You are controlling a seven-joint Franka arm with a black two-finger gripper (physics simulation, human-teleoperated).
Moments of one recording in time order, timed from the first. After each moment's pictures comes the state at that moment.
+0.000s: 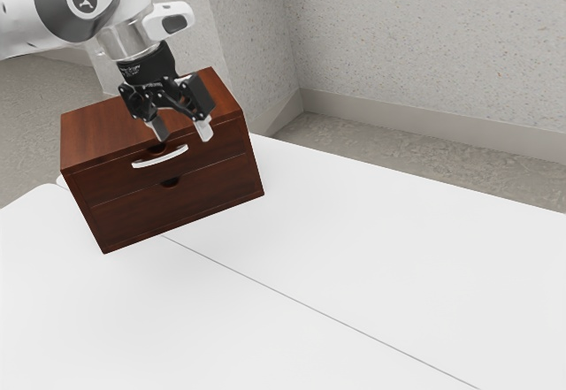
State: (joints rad) arm 0.16 0.18 0.11 -1.22 -0.14 1.48 0.06
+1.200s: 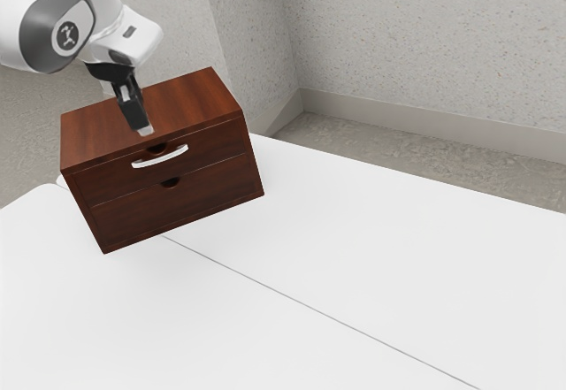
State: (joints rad) arm 0.20 0.04 0.09 -1.44 0.21 1.83 0.87
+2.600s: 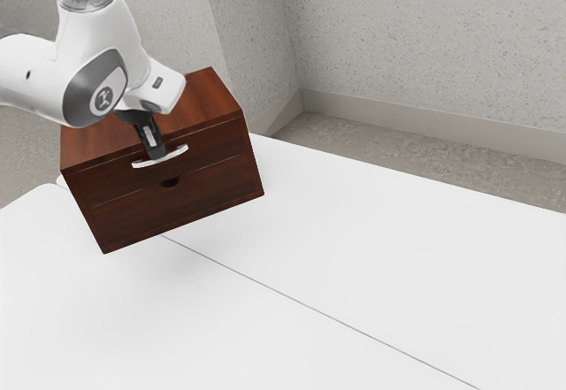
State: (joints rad) arm 0.17 0.08 0.15 -1.62 0.30 2.05 0.71
